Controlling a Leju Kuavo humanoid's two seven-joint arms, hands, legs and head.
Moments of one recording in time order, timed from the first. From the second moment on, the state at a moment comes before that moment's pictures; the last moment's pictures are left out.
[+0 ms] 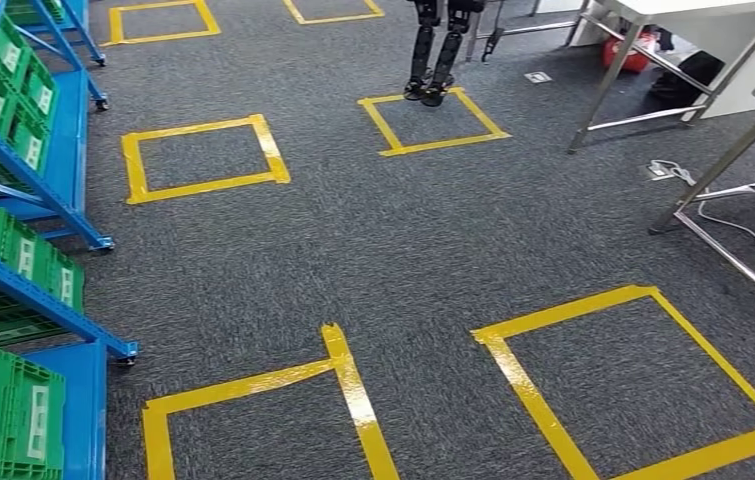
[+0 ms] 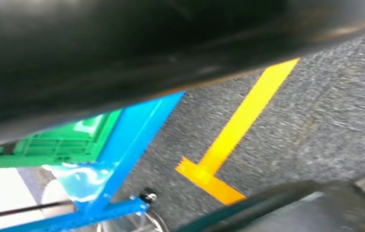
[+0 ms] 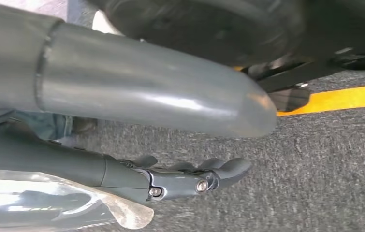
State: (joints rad) left arm 0.10 0.01 -0.66 -0.51 -0.15 0.50 0.13; right arm 0.10 -0.23 1.05 -0.68 -0.90 -0.46 -0.05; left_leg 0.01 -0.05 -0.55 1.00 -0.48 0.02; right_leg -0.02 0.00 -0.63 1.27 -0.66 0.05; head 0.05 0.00
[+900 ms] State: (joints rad) left arm 0.04 -0.03 -0.66 -0.41 -0.08 0.50 0.03; right arm 0.07 -0.24 1.05 -0.59 -0.94 -0.40 -0.11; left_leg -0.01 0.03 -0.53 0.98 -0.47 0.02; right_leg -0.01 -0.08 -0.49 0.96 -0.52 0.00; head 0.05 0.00
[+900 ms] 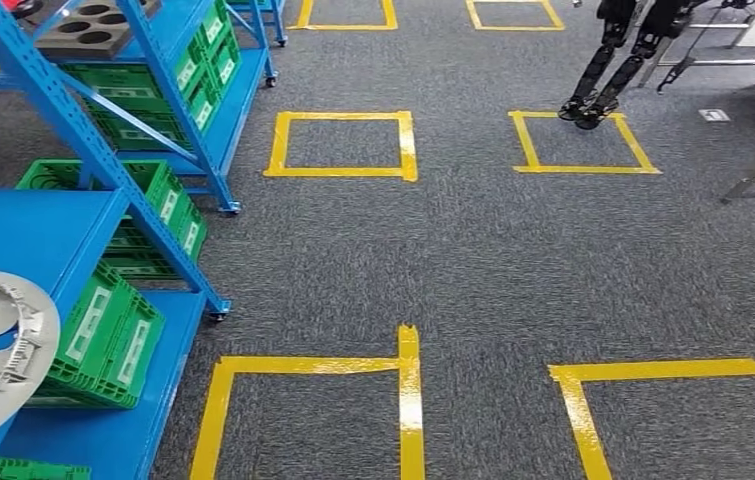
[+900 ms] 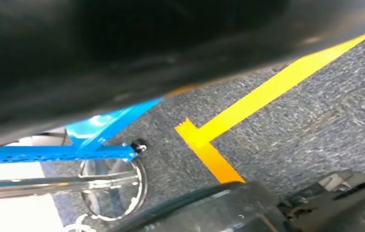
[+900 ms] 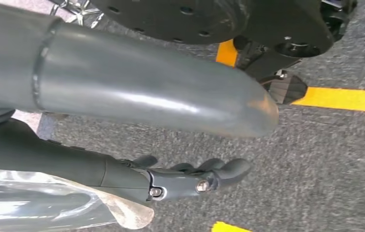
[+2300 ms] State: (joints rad) left arm 0.03 -0.03 -0.66 -0.40 -0.05 0.49 -0.02; right arm 0.07 -0.24 1.05 -0.57 -0.97 -0.41 -0.11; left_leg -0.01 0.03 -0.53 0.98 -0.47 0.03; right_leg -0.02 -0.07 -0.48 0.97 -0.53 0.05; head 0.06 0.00
